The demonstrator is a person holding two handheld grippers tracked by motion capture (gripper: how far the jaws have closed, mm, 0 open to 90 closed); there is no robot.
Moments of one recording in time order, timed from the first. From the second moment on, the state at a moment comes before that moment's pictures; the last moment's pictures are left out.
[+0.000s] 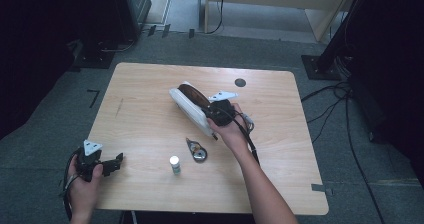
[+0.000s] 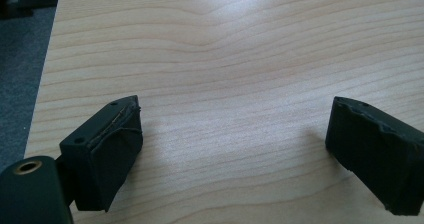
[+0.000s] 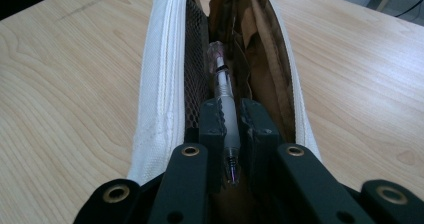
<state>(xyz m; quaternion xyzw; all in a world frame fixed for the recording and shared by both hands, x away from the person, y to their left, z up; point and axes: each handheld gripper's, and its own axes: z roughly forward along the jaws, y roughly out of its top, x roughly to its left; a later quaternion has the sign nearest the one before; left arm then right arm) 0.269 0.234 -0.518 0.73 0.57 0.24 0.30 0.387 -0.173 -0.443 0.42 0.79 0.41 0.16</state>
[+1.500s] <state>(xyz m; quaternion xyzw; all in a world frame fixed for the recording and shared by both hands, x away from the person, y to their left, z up) 0.269 0.234 -0.518 0.73 0.57 0.24 0.30 0.372 -0.190 -0.432 0.43 0.78 0.44 0.16</state>
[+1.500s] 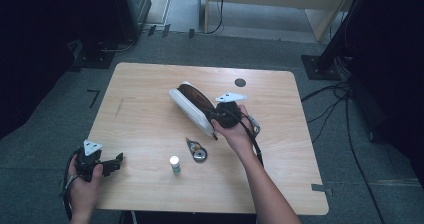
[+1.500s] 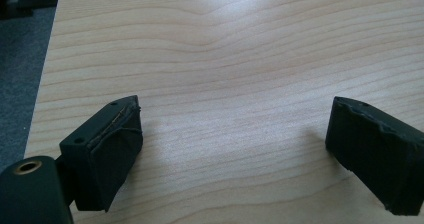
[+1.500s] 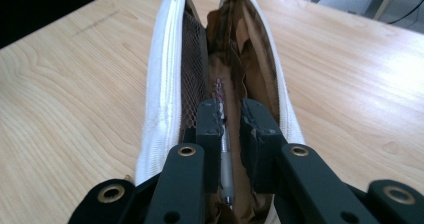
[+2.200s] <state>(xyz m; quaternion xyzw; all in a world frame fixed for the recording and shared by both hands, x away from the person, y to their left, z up) 0.269 0.234 -0.518 0.73 0.57 0.24 0.30 0.312 -0.215 -0.414 0.41 0.77 0.46 0.17</state>
